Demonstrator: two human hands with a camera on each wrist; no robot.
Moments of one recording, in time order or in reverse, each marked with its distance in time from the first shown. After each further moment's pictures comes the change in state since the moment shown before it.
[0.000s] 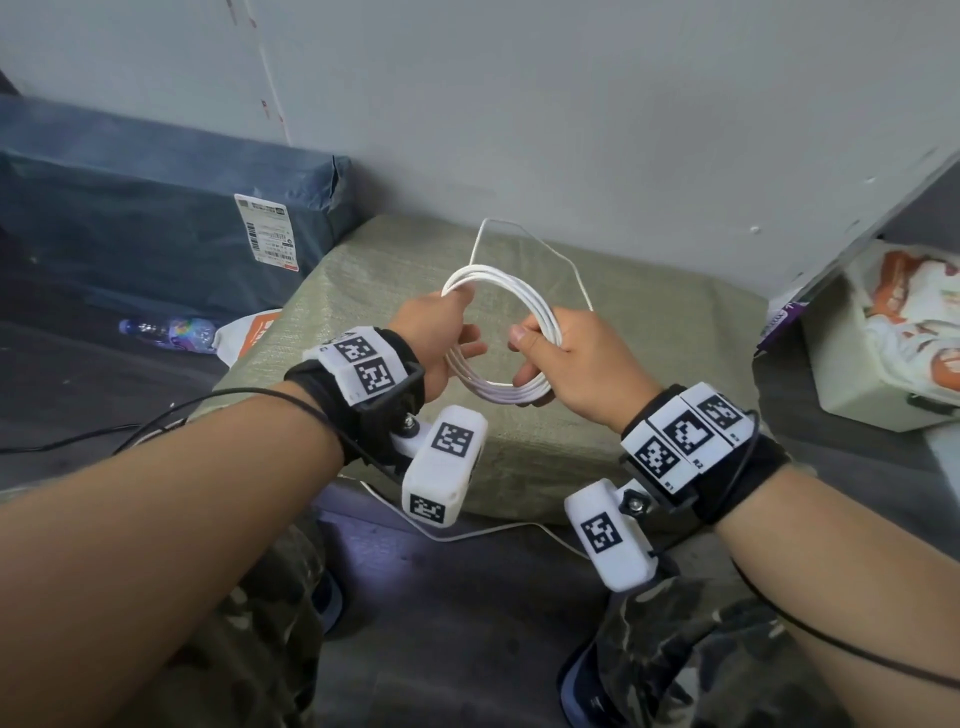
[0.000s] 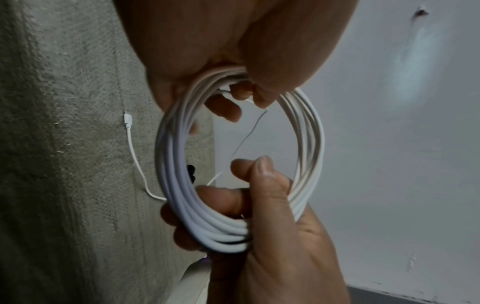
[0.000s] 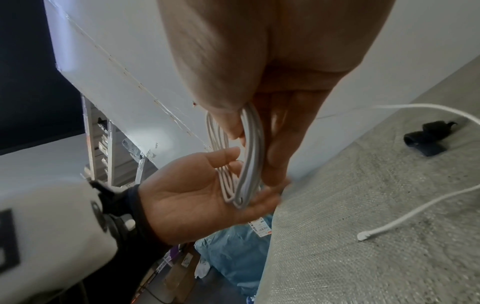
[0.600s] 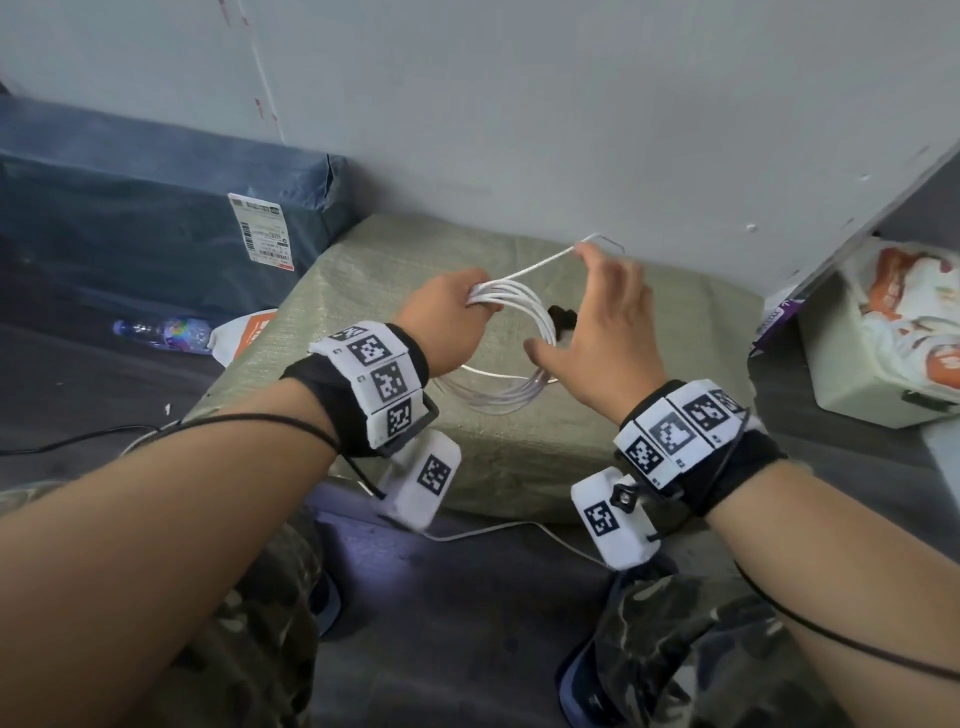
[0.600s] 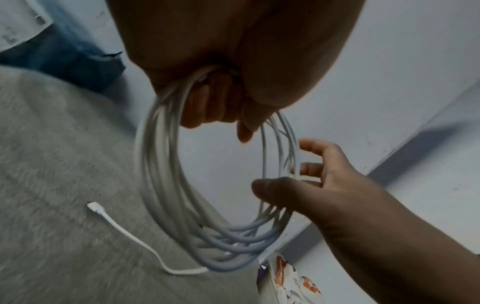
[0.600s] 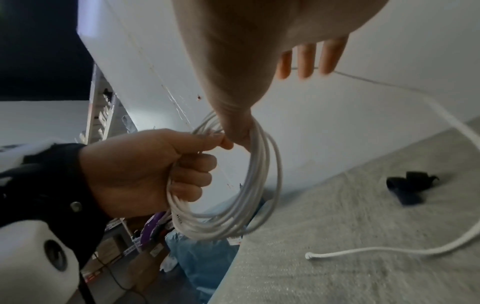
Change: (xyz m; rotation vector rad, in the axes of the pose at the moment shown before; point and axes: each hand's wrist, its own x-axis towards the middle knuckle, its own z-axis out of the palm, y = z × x) left_hand -0.003 0.007 -0.001 0.857 -0.098 0.604; right_hand 0.009 0.020 -0.007 -0.460 0.308 -0.037
